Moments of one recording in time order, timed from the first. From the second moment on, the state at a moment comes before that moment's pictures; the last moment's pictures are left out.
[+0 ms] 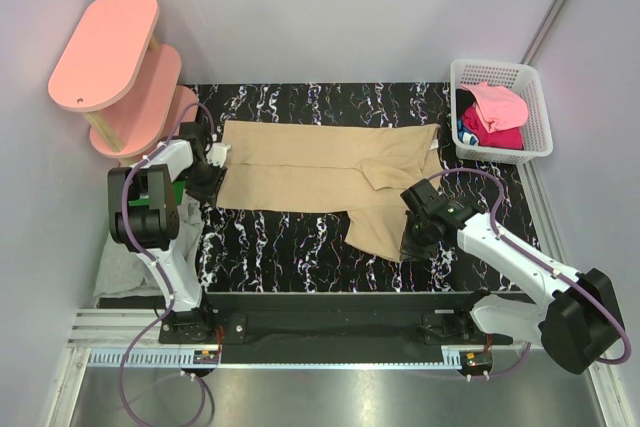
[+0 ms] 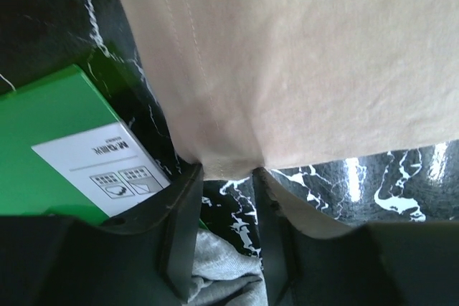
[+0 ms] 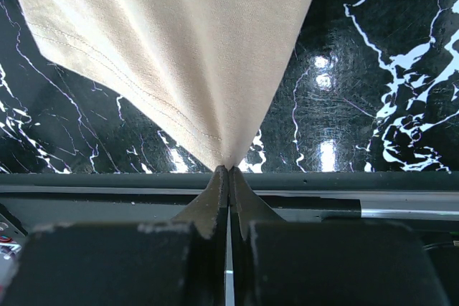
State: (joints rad) left arm 0.09 1.86 1.23 -0.76 0.08 0.39; right arm 0.59 1.15 0.77 -0.87 -0.01 0.83
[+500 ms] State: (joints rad) left arm 0.09 1.87 1.24 -0.76 0.08 0.38; right arm 0.59 1.15 0.77 -0.87 -0.01 0.83
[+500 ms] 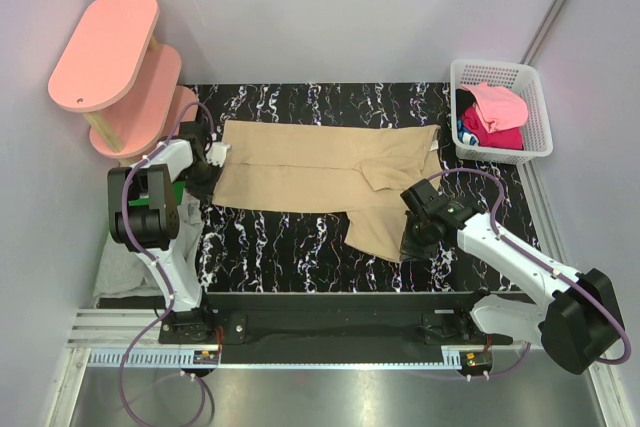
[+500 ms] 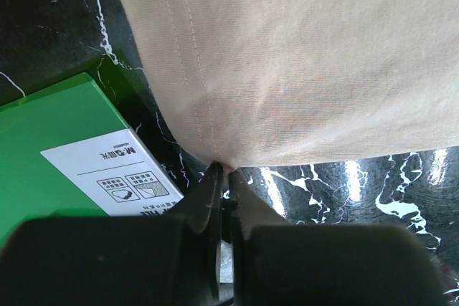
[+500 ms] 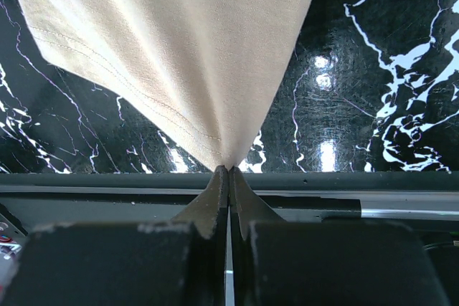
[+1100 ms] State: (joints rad) left arm 0.09 1.68 1.20 -0.88 0.10 0.47; right arm 0.59 1.00 0.89 -1.07 -0.07 0.83
